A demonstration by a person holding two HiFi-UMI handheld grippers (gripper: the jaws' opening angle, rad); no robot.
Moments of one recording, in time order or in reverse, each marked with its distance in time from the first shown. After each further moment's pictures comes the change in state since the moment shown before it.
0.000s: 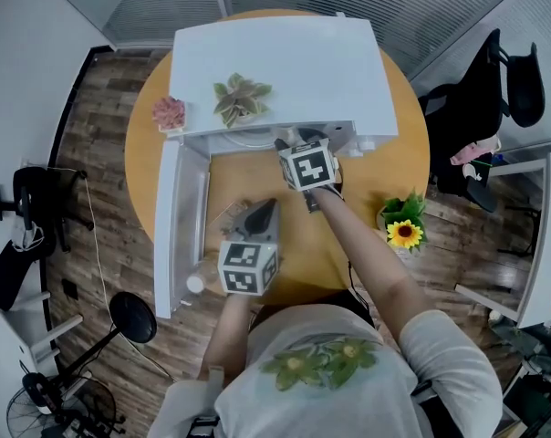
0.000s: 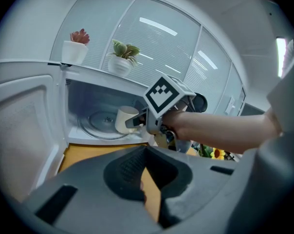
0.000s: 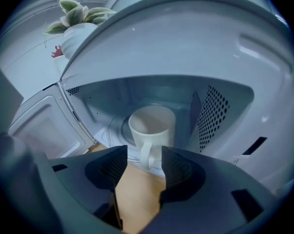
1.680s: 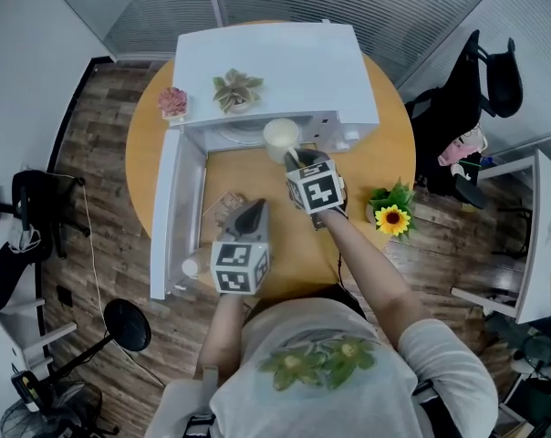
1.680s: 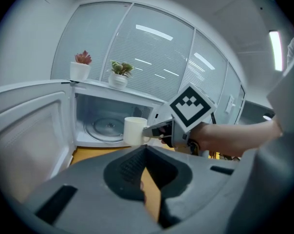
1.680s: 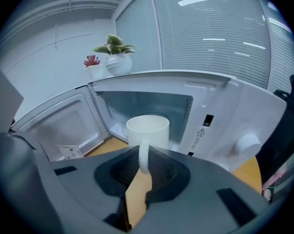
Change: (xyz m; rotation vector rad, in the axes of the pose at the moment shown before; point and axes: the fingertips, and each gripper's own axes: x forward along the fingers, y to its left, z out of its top) left arm -0.038 -0.014 -0.002 0.044 -0.061 0.032; right arm -0.072 0.017 -0.033 -0.047 -0.063 0.018
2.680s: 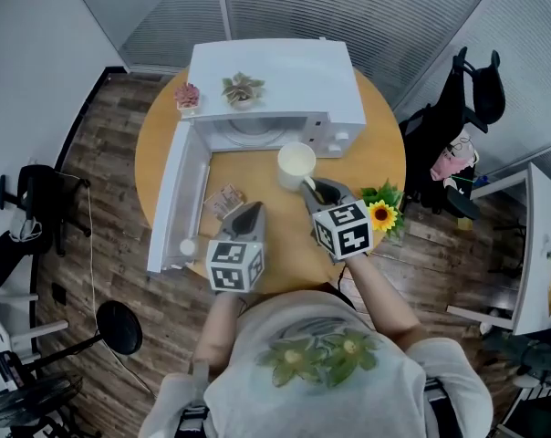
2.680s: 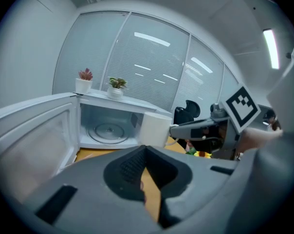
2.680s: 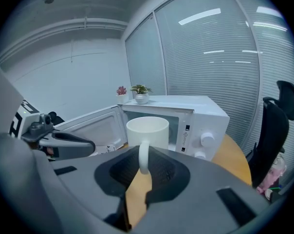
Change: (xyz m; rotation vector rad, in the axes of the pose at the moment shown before) left arm -0.044 -0.028 0.003 0.007 -0.068 0.010; right arm -0.138 0.029 -0.018 -0.022 -0.179 0.063
